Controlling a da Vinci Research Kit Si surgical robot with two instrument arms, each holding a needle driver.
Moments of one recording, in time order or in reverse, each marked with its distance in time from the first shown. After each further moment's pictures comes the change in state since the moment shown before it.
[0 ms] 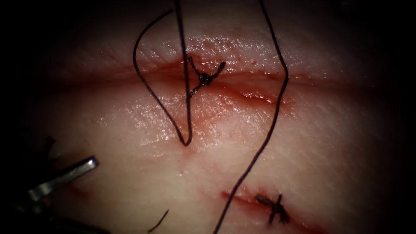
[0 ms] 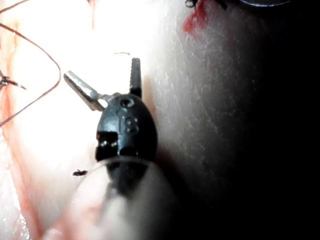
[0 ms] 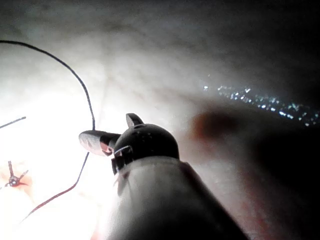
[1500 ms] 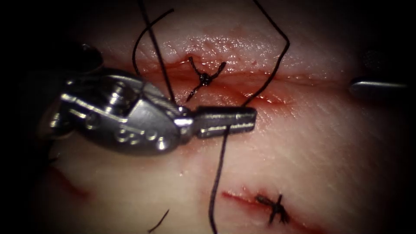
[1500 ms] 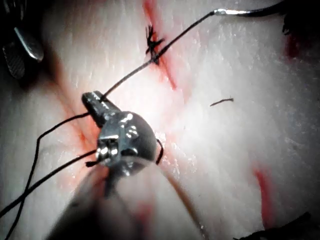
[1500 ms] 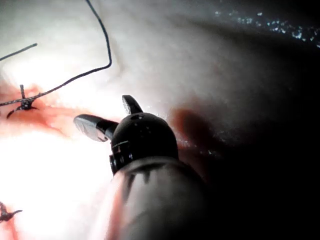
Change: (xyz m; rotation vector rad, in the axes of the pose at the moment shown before) right arm -0.007 -0.004 -0.003 0.037 0.078 0.063; left arm -0.005 -0.013 0.012 -0.029 -0.189 0.362
